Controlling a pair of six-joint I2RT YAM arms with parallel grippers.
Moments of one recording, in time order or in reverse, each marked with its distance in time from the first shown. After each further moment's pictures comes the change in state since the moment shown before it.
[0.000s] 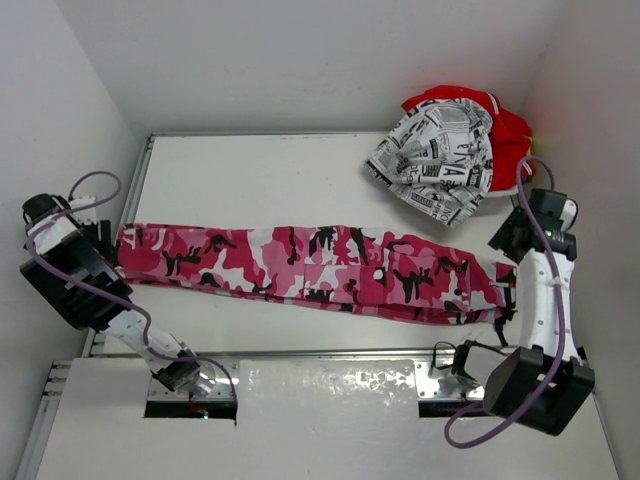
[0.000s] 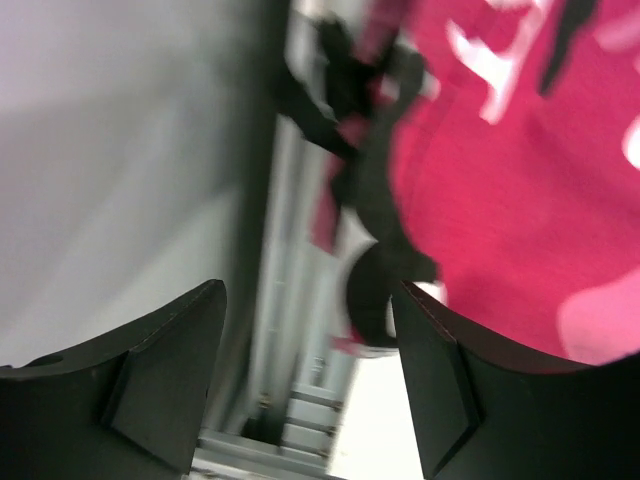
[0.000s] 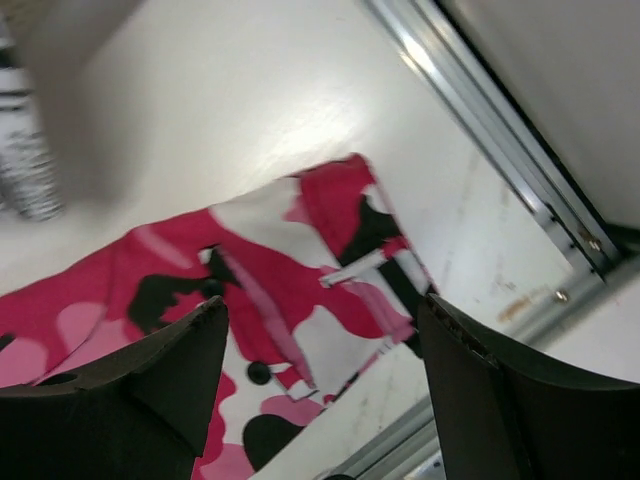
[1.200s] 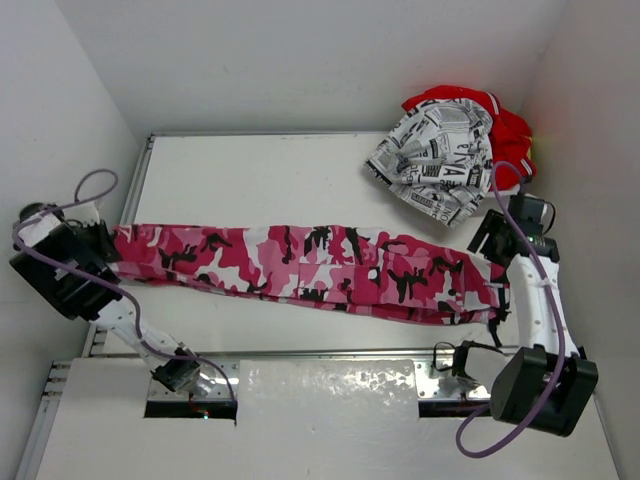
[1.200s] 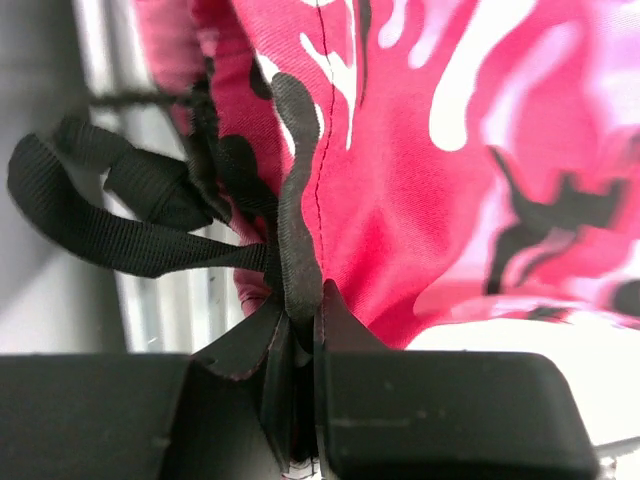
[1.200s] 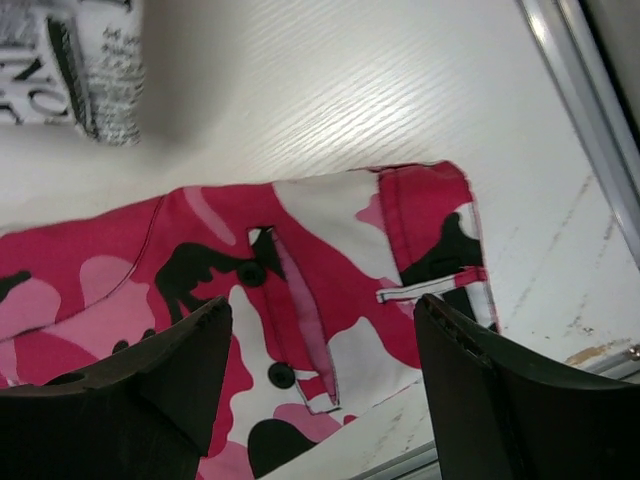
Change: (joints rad) left arm 0.052 0.158 0.096 -0.217 0.353 0.039; right arm 0.106 -0.006 -0.109 0.127 -0.128 -0.057
